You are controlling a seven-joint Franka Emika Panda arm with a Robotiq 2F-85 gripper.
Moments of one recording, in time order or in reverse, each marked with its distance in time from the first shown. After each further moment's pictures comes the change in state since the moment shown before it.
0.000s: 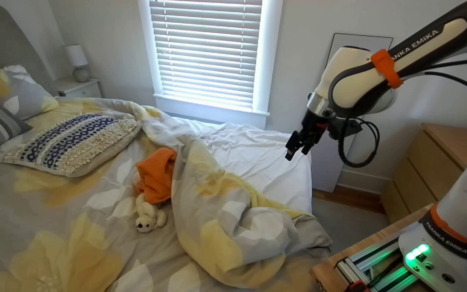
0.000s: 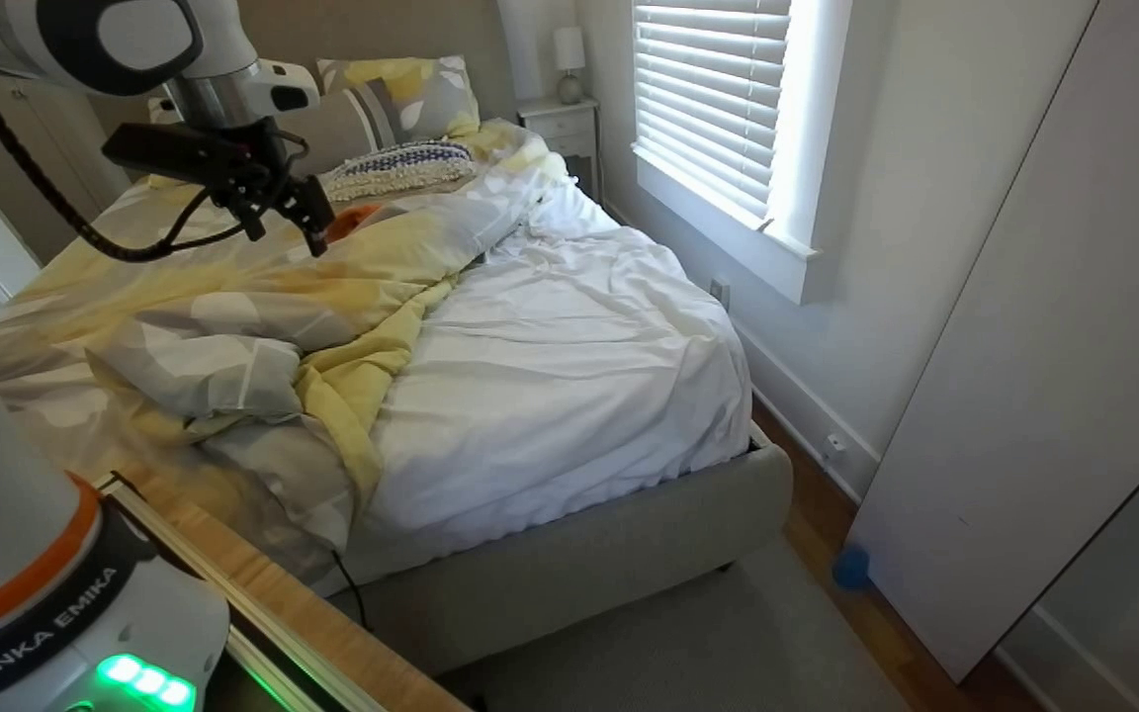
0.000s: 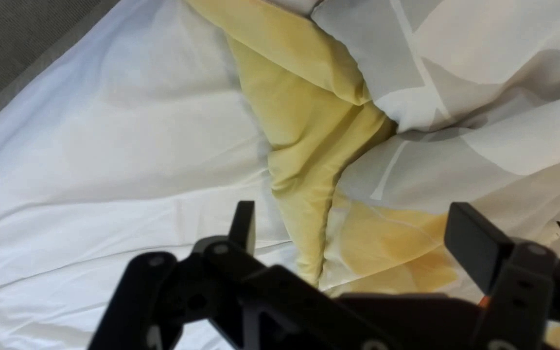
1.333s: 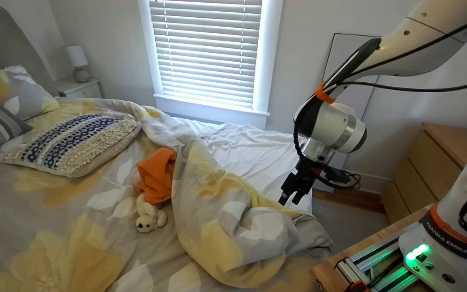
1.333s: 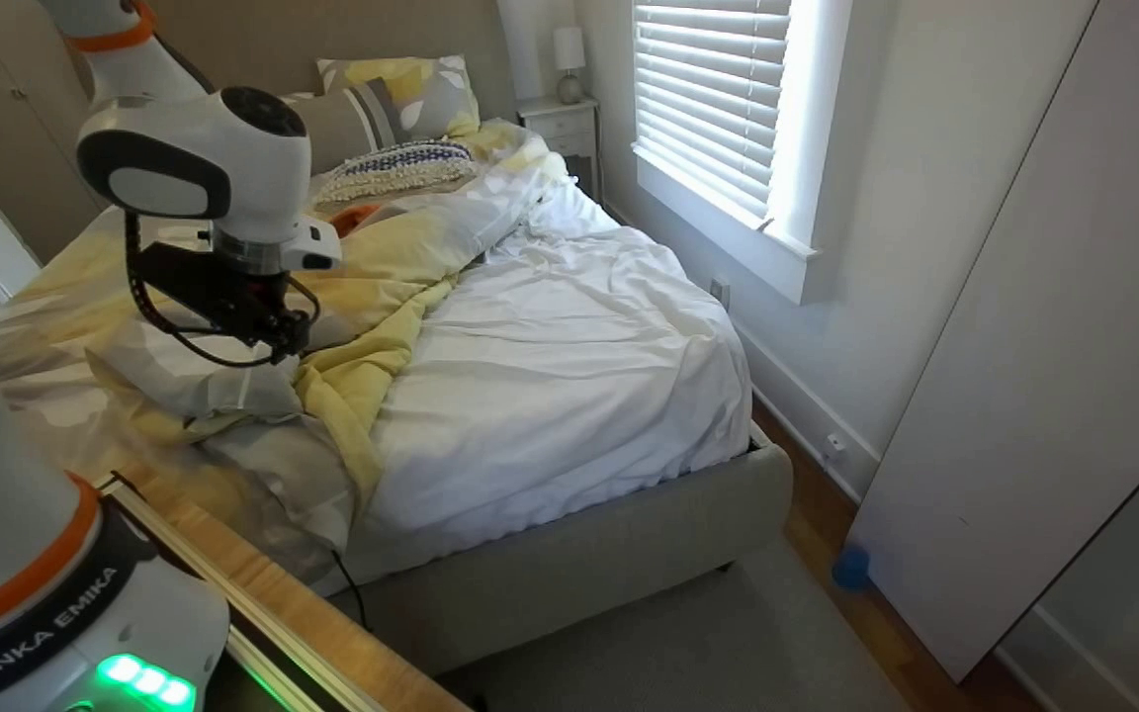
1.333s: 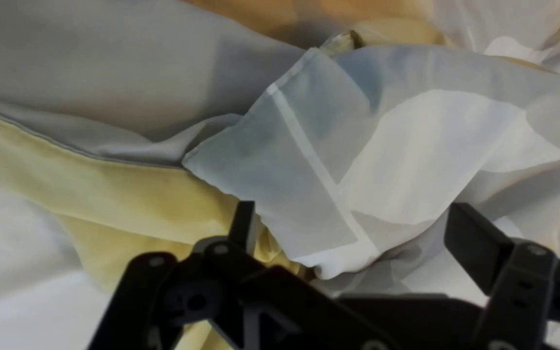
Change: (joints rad) arm 0.121 0.410 -0.038 0.066 0.925 -0.023 -0.813
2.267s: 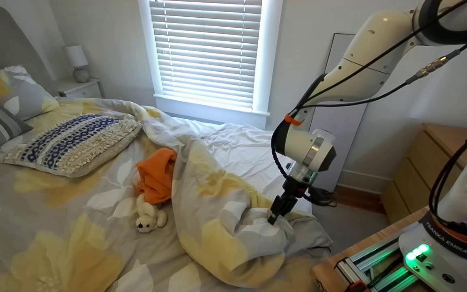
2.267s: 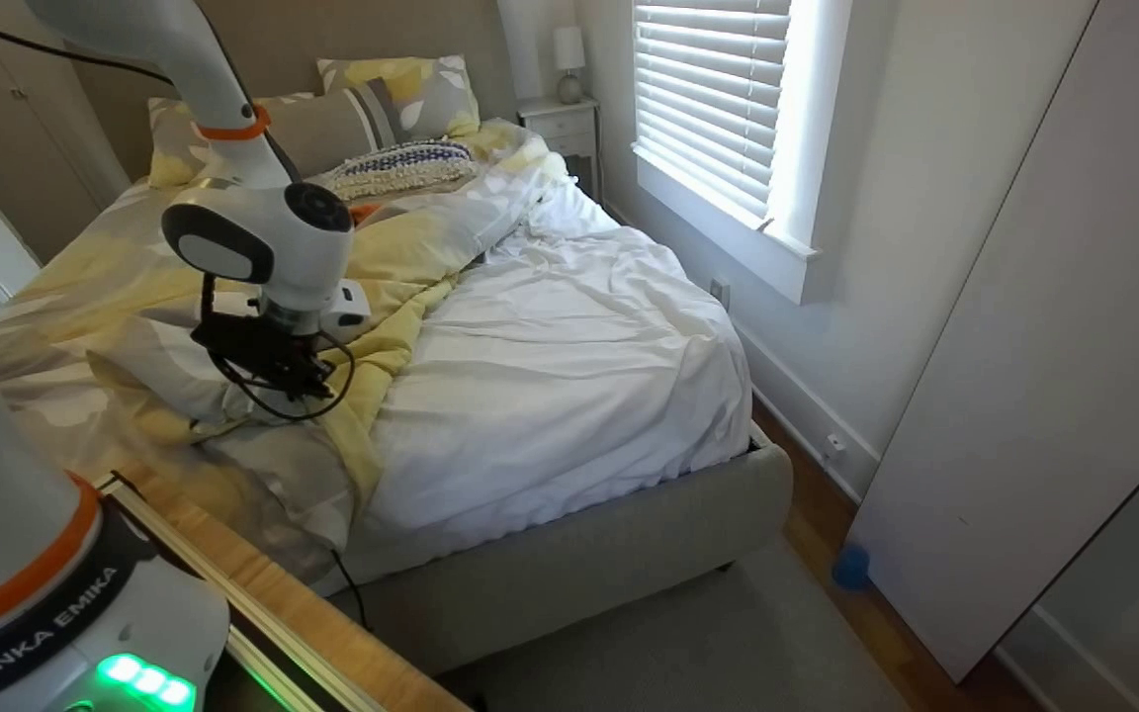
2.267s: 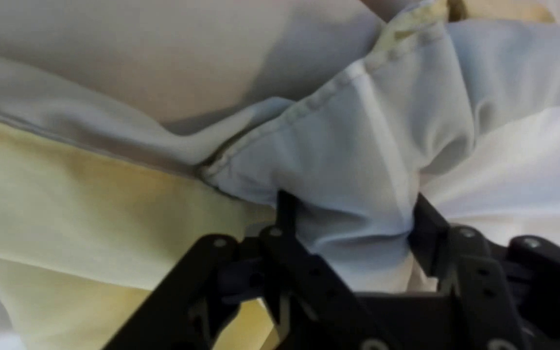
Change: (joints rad) arm -0.033 0.381 0.021 0.224 0.214 0.049 -0.388
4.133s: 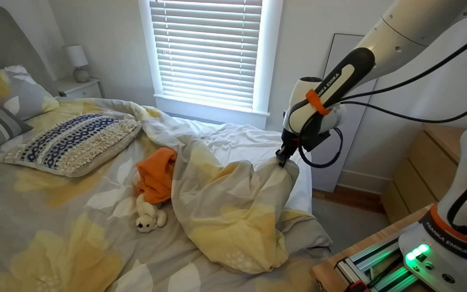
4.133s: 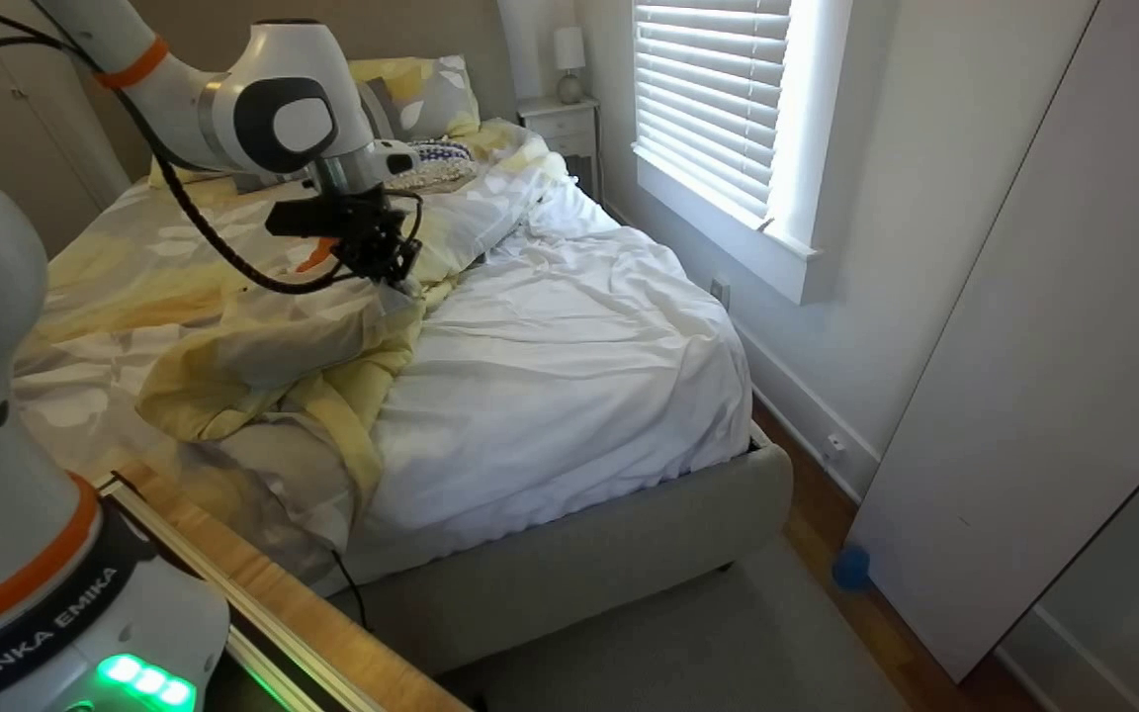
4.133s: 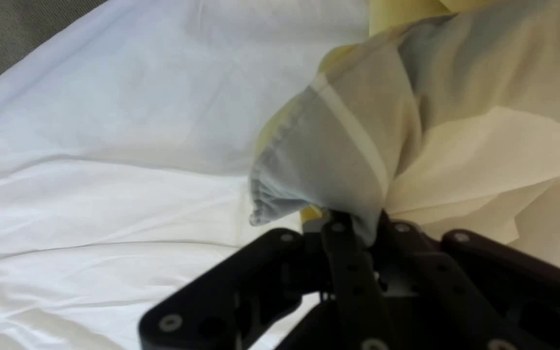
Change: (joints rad) arm 0.464 -0.257 -0.660 -0.013 -1.277 0.115 1.068
